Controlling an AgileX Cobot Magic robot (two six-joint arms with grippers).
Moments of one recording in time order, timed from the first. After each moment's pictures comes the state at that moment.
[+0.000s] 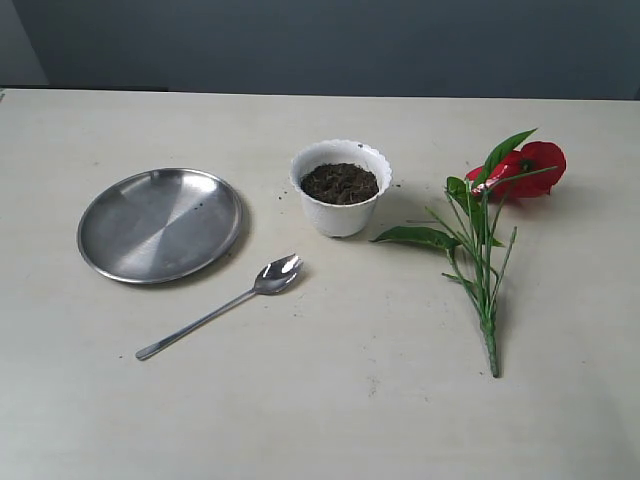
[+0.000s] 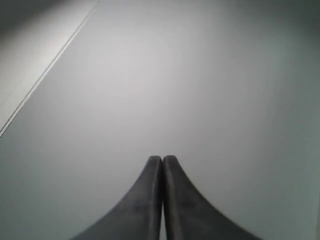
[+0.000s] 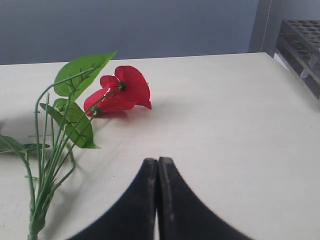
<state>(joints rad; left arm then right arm) 0.19 0.00 -0.20 0.06 -0.46 -0.61 0.03 0.06 0.00 0.06 0.31 -0.04</state>
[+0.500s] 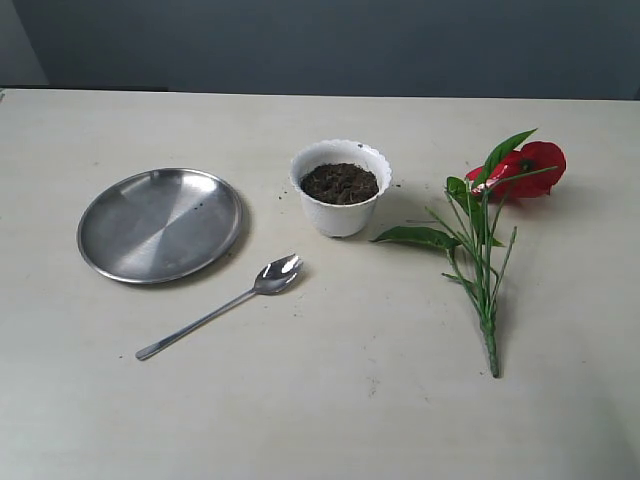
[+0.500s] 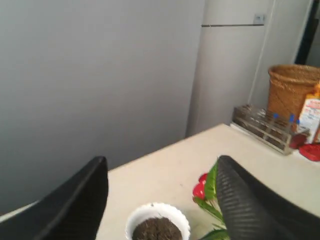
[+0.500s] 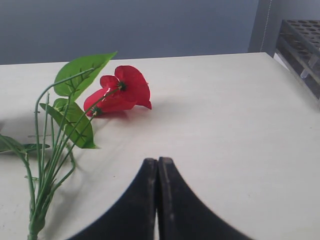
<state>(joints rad) 0.19 0.87 -0.88 1.73 -0.79 -1.84 0.03 0.06 0.00 0.06 0.31 -0.04</state>
